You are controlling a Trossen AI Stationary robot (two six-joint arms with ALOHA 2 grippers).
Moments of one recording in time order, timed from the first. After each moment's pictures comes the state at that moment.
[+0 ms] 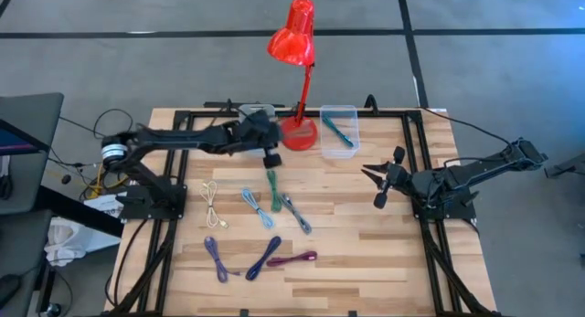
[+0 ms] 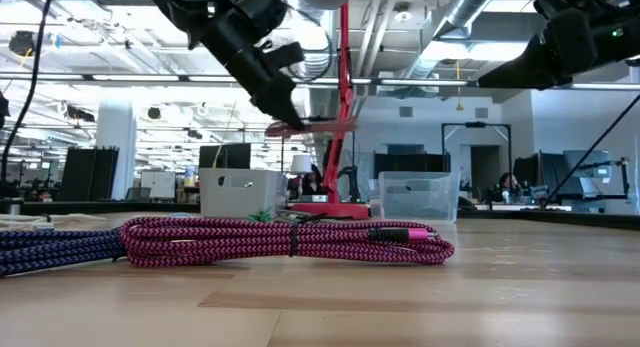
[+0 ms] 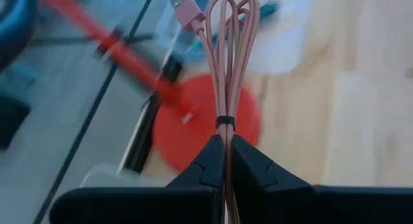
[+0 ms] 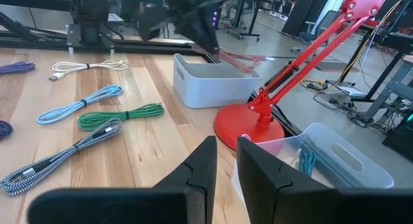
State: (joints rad) left arm 0.32 1.38 1.01 -0.13 -0.25 0.36; right arm 0.31 0.53 0.26 0.00 0.79 -0.02
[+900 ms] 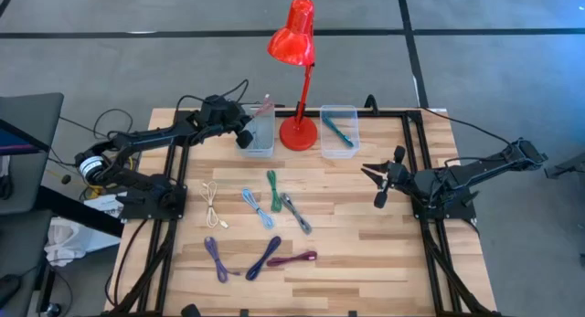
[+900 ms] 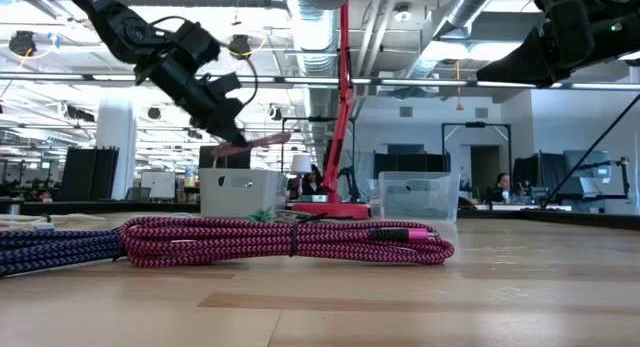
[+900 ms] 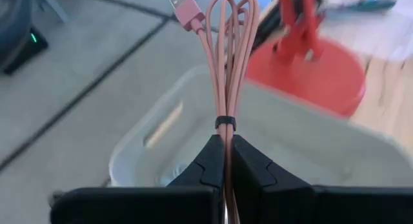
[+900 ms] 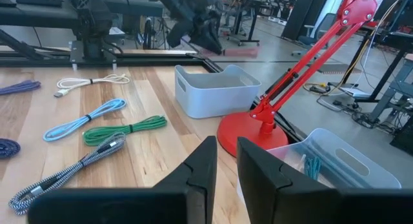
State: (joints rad) left arm 0.73 1.18 0.67 0.11 0.00 0.26; right arm 0.31 0.53 0.26 0.05 0.79 -0.01
